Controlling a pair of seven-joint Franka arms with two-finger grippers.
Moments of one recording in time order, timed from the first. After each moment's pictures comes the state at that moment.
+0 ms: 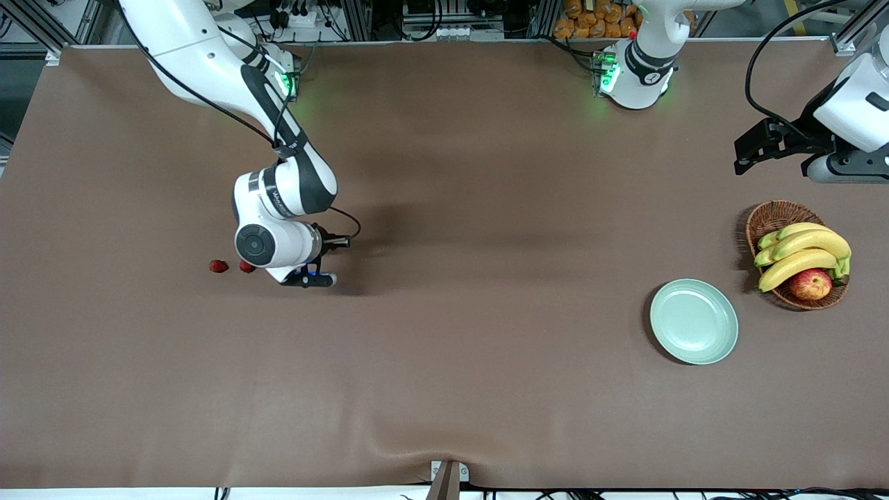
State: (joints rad) left arm -0.03 0.00 -0.12 -1.50 0.02 1.48 -0.09; right arm 0.40 0.51 -0.01 -1.87 0.29 2.10 0.22
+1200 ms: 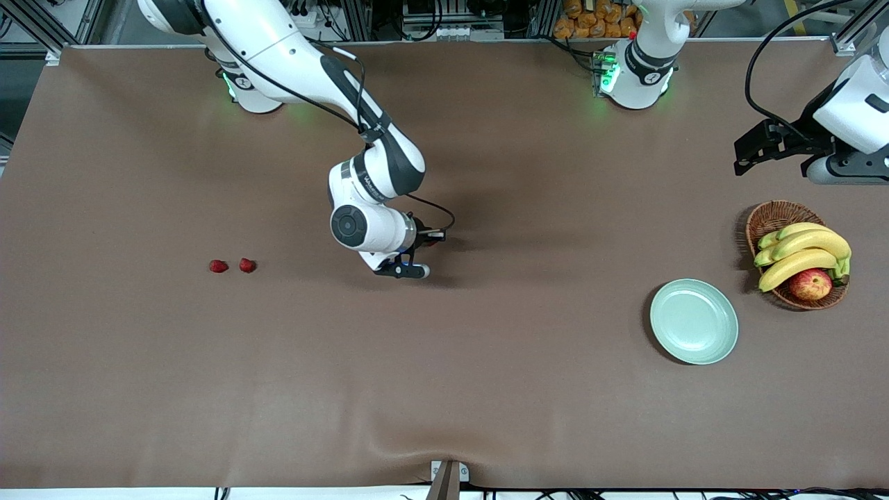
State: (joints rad) left arm -0.02 0.00 -0.12 -1.50 0.02 1.48 -0.09; right arm 0.68 0.70 0.00 -1.67 0.62 2.25 0.38
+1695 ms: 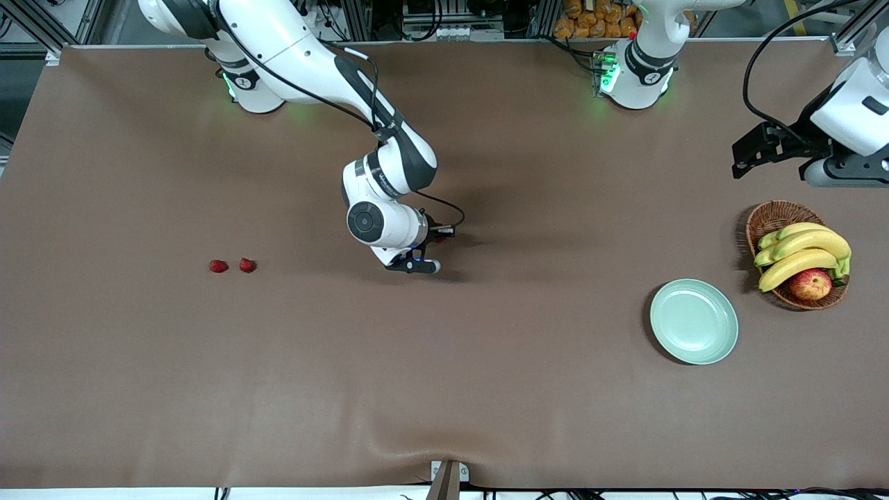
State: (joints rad) left arm -0.03 0.02 -0.12 -1.50 0.02 1.51 -0.09; right arm 0.71 0.72 -0.01 -1.65 0.62 2.26 0.40
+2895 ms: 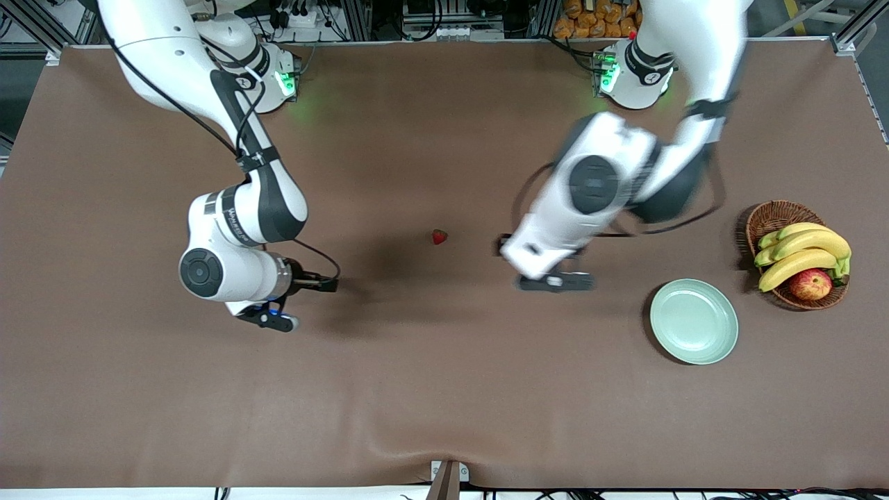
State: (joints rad) left arm -0.48 0.54 -0.16 -1.43 -0.02 1.94 -0.62; right arm 0.35 0.57 -0.09 -1.64 0.24 1.99 0.37
